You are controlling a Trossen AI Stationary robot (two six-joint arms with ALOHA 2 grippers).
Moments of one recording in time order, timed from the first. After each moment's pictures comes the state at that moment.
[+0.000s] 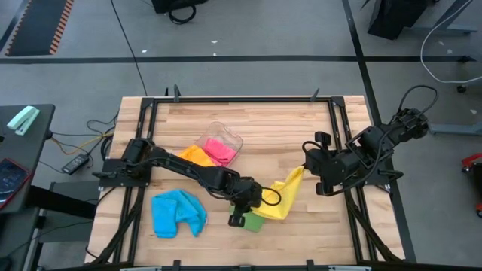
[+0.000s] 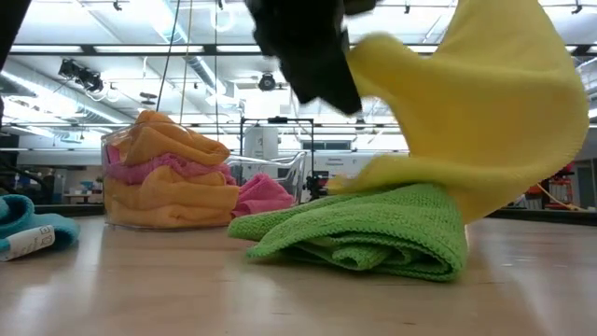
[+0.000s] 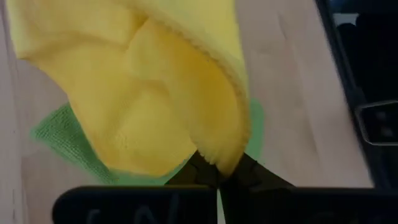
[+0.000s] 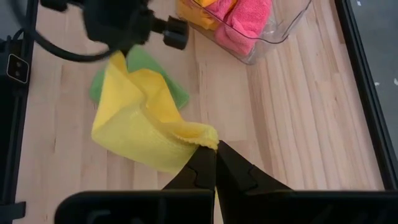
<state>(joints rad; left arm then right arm) -0.28 2.01 1.59 -0.55 0.12 -0.12 0.54 1.31 1.61 -1.40 0.42 0.49</state>
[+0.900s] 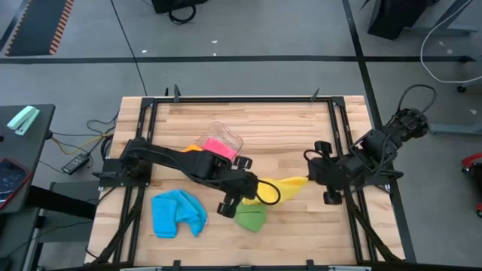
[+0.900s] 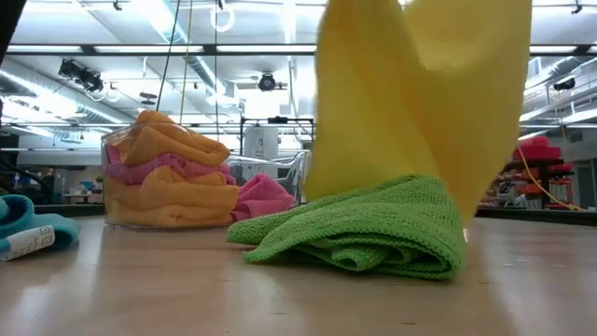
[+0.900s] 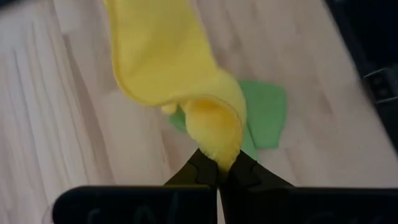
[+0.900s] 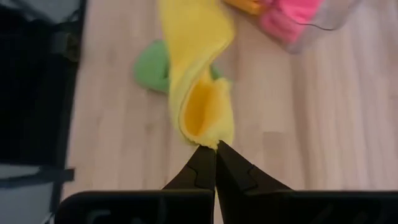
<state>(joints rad) -0.31 2.00 2.19 -1.23 -0.15 0.10 0.59 1.31 1.61 -1.39 0.28 0.50</state>
